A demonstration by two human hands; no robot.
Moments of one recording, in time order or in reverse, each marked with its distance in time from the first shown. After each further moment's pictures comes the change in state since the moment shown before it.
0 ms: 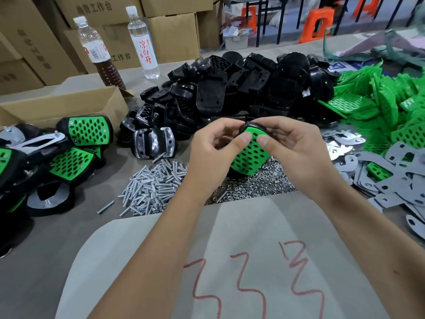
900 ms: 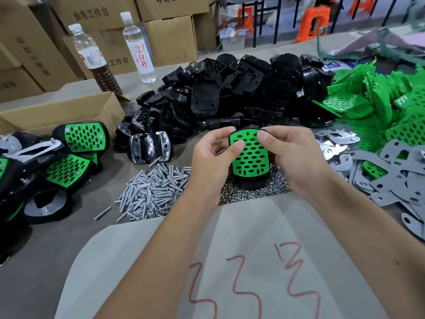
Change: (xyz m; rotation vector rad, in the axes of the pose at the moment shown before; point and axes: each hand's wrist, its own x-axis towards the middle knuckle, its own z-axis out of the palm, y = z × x) left_hand -0.007 -0.004 0.020 -0.286 0.141 -0.370; right_hand 0.002 0.007 -0.002 0.183 0.114 0.328
